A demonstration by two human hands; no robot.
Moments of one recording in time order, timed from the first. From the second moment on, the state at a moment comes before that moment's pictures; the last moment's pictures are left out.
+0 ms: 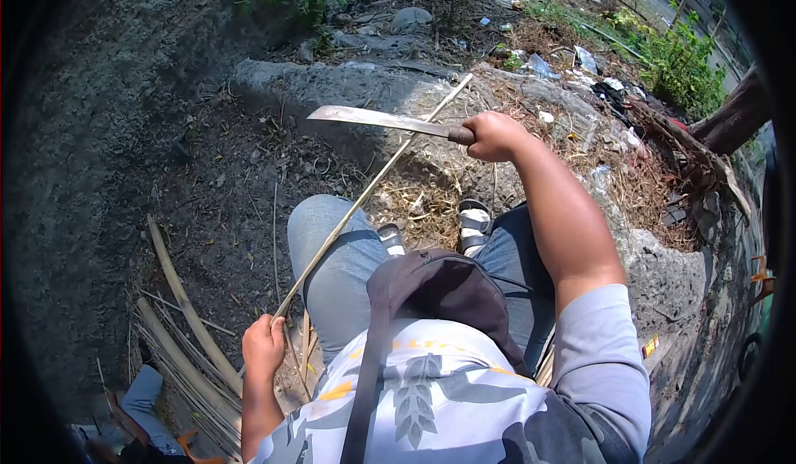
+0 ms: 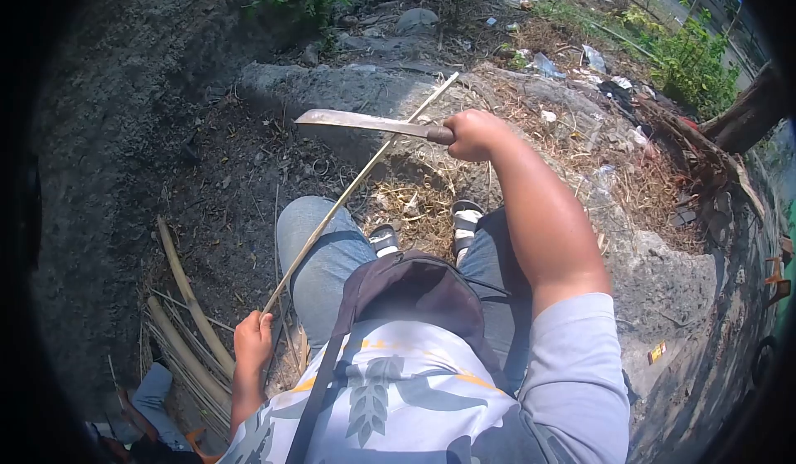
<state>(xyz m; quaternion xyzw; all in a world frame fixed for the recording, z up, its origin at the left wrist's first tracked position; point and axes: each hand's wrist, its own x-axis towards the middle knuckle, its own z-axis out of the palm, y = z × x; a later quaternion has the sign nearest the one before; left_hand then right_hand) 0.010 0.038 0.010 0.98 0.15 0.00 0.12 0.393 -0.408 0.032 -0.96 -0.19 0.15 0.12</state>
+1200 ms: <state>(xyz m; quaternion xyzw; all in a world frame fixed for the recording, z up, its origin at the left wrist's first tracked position) 0.020 0.027 -0.006 0.97 0.17 -0.03 0.17 0.403 -0.435 0.026 -0.97 -0.15 0.09 0.19</state>
